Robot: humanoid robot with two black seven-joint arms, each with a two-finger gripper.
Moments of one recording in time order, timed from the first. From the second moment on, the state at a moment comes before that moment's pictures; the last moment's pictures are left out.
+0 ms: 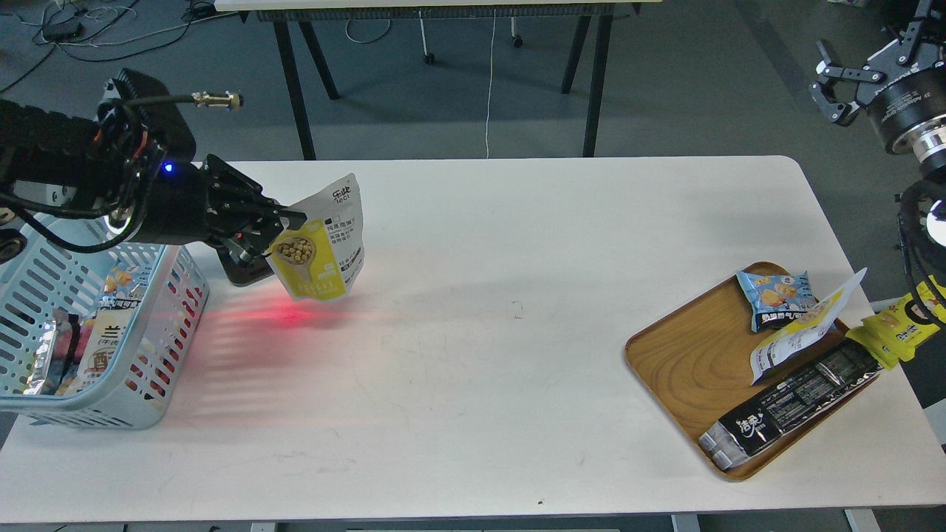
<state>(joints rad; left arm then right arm) -1.16 1.02 -0.26 -1.54 2.00 -0.49 -0.47 0.98 -0.61 0.33 0.59 0.32 0.49 0.46</state>
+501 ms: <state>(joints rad) -1.16 1.02 -0.26 -1.50 2.01 -0.49 -0.46 0.98 -0.61 0.34 0.58 0.32 0.49 0.46</state>
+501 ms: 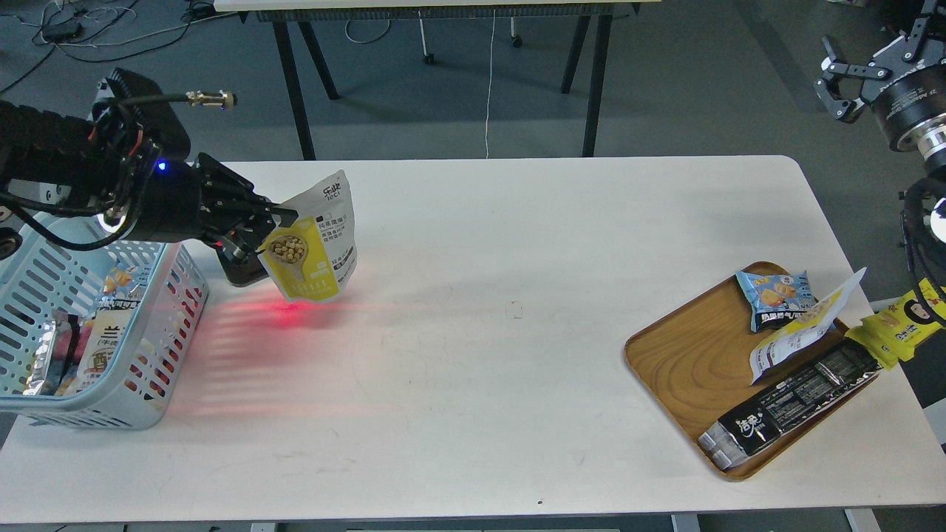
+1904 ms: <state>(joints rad) -1.08 1.03 -0.27 -1.46 2.02 -0.49 -0.47 0.98 -0.61 0.34 0.58 0.32 0.49 0.46</state>
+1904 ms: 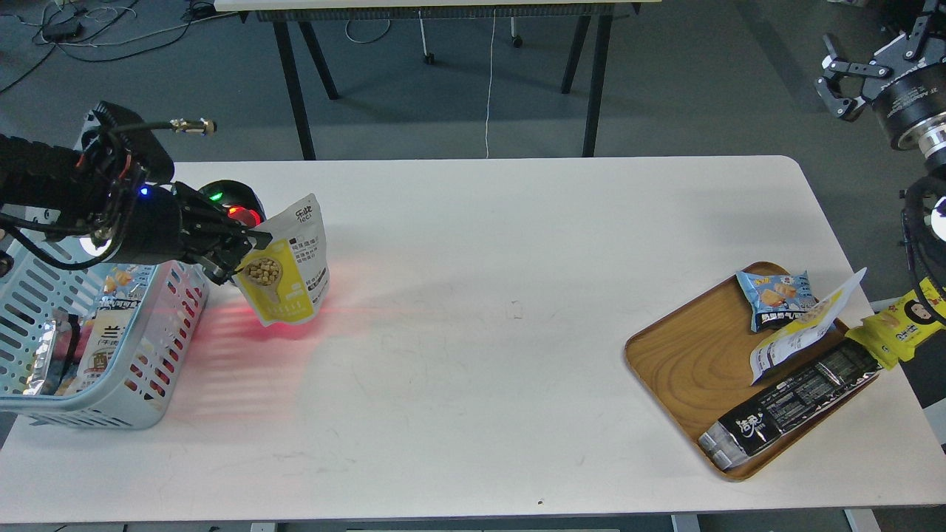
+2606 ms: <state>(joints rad) -1.09 1.17 -0.43 -1.52 2.01 -0.49 -0.49 0.98 -0.61 0.35 0.58 0.32 0.49 0.46</state>
